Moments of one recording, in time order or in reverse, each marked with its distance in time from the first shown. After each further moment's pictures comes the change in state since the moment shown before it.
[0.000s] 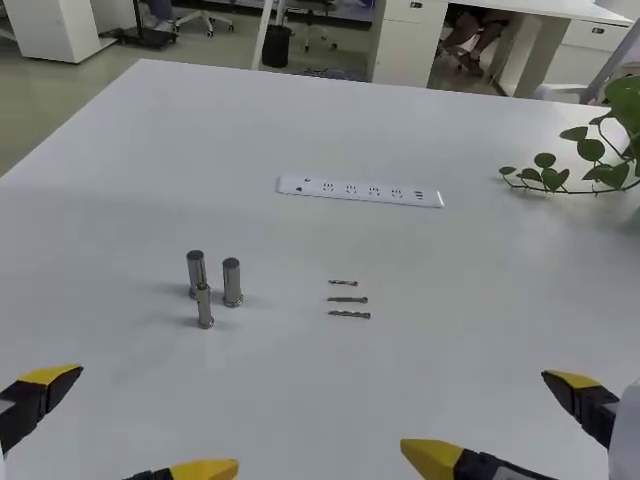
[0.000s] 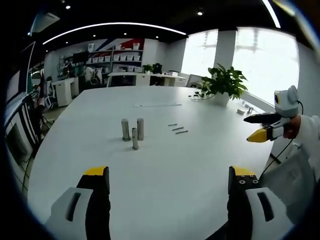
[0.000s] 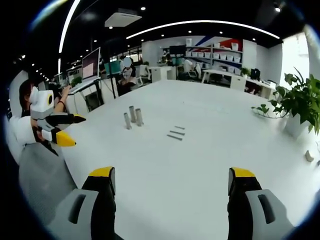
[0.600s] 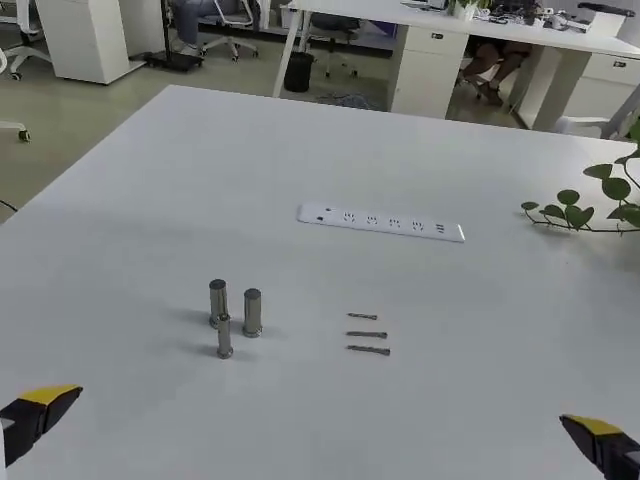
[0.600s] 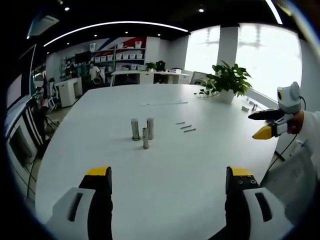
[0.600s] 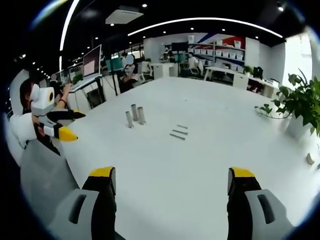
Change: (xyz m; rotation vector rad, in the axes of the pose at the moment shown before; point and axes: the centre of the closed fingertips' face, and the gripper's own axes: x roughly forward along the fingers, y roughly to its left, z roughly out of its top) left arm -0.008 0.020 0.002 0.015 0.027 0.048; right arm 0.004 0.006 0.003 -0.019 0.044 0.023
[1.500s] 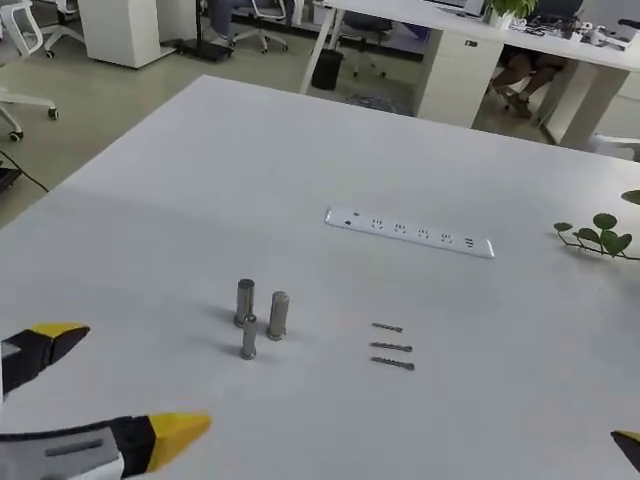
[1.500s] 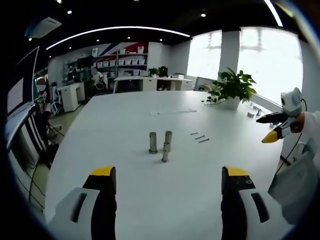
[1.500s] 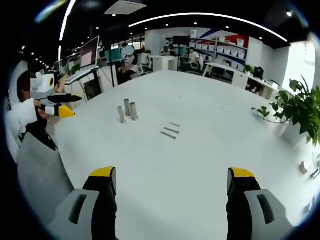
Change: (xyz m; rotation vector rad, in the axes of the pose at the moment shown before) left arm 0.009 0.056 0.035 0.026 -0.060 0.007; right arm 0.003 -0.022 0.008 -0.045 0.061 -0.038
